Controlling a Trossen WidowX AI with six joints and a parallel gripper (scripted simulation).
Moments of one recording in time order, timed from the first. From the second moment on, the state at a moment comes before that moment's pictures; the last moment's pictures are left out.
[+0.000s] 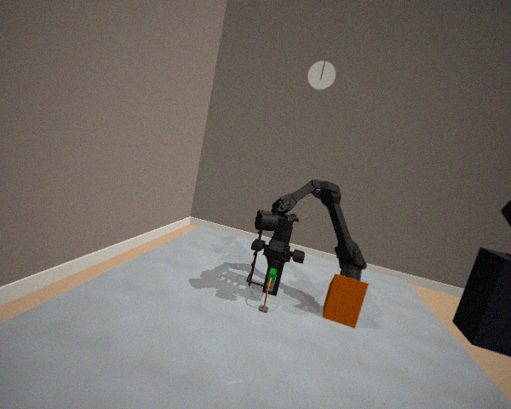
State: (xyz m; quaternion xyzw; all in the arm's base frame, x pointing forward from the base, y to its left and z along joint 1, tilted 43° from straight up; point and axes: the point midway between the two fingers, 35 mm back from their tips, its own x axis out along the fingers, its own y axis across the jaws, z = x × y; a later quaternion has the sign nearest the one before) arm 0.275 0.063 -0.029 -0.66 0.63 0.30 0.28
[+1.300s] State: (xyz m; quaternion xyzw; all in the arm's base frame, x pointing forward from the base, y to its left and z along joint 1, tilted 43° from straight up) arm 0.276 0.083 -0.045 -0.66 0.63 0.30 0.28
